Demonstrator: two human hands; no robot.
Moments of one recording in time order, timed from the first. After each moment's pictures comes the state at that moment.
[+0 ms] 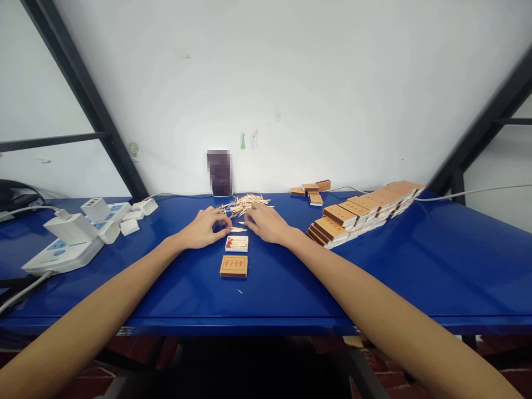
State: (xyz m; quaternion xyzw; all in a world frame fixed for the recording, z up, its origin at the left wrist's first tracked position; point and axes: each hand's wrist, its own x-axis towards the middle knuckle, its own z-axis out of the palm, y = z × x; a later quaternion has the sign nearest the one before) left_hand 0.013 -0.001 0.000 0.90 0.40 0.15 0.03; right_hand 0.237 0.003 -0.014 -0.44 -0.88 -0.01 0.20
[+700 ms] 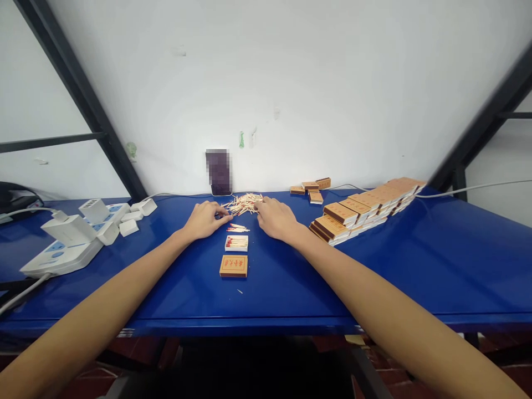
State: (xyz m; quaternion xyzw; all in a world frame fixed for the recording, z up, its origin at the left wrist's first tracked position) left_hand 0.016 0.021 -0.003 0.85 0.49 0.20 -0.02; right_hand 0.245 -0.009 0.002 -0.56 -0.81 -0.07 0.14
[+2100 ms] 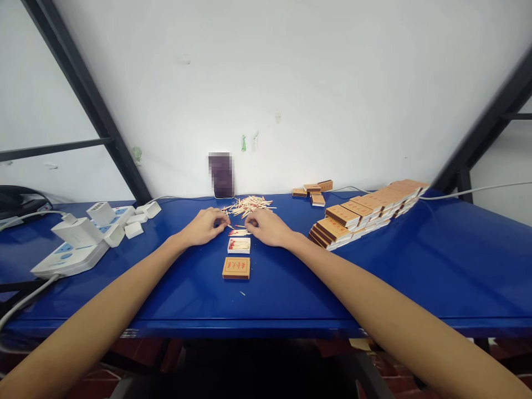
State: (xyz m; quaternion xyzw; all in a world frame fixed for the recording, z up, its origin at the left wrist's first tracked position) left_hand 0.004 0.021 -0.005 0.90 0.39 0.18 0.00; right_hand 0.231 -0.005 -0.011 -0.42 -0.86 0.08 0.26
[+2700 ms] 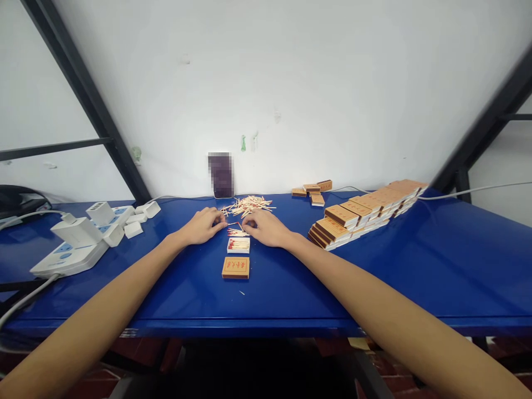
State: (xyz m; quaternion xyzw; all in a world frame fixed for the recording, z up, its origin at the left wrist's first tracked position) left_hand 0.000 0.021 -0.005 0.88 0.46 0.12 -0.02; right_hand 0.230 -0.007 -0.011 -0.41 -0.87 0.10 0.27
